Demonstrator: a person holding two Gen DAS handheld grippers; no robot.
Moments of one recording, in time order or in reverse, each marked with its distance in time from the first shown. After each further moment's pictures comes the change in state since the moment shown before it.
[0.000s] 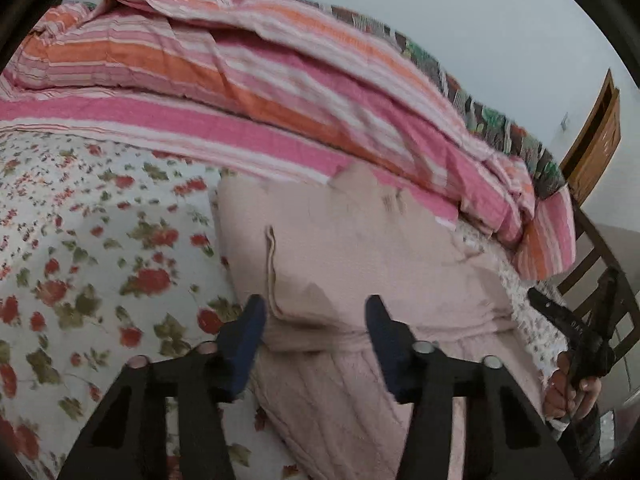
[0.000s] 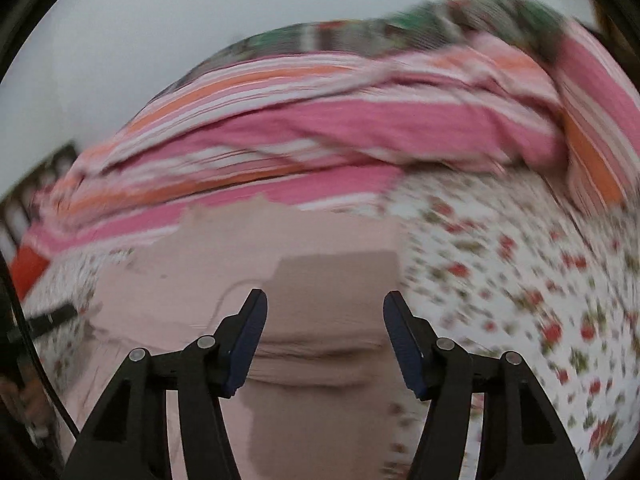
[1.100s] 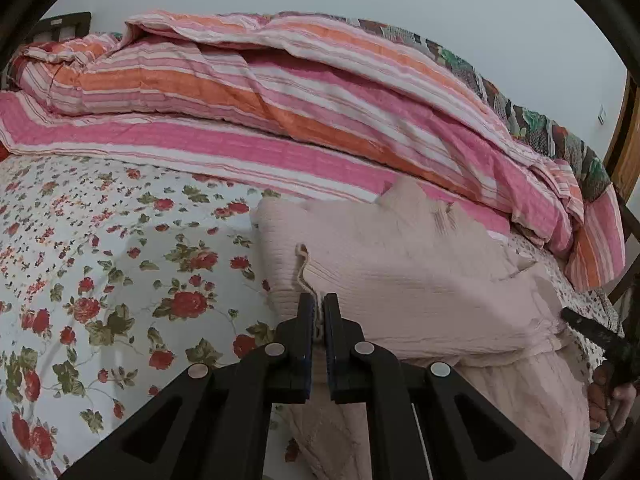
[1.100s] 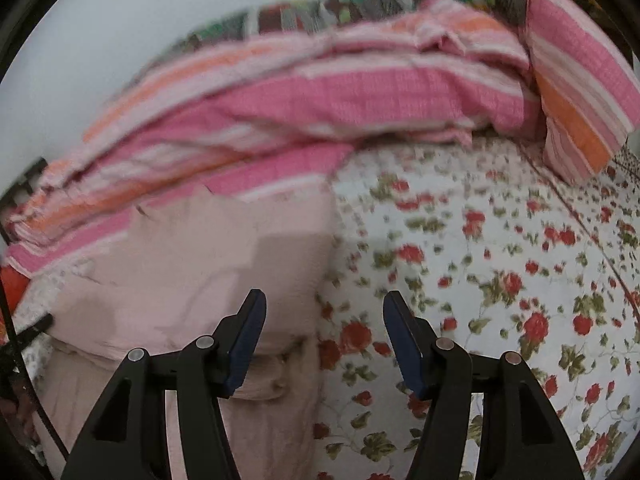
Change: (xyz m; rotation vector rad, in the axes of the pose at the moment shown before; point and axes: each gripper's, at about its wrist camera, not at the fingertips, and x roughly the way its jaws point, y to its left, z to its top) left arm 0.008 -0.003 0.001 0.018 -0.079 0.206; right arm 0.044 -0.026 0.000 0.011 0.106 -0.106
